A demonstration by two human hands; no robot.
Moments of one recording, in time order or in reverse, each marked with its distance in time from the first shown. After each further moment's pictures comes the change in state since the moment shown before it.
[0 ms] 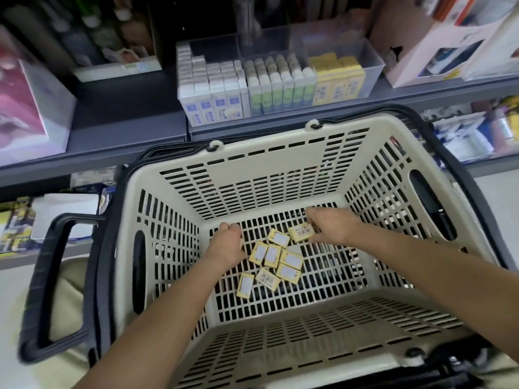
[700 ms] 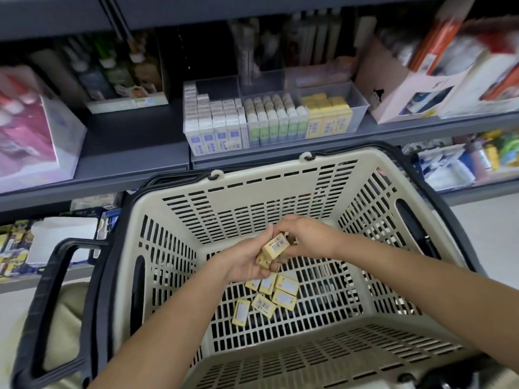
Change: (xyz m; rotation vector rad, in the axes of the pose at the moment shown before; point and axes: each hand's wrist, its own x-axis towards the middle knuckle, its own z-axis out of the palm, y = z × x) left_hand -0.010 0.059 -0.045 -1.285 -0.687 -0.067; right_hand -0.012 -0.036 -0.060 0.408 0.184 -0.372
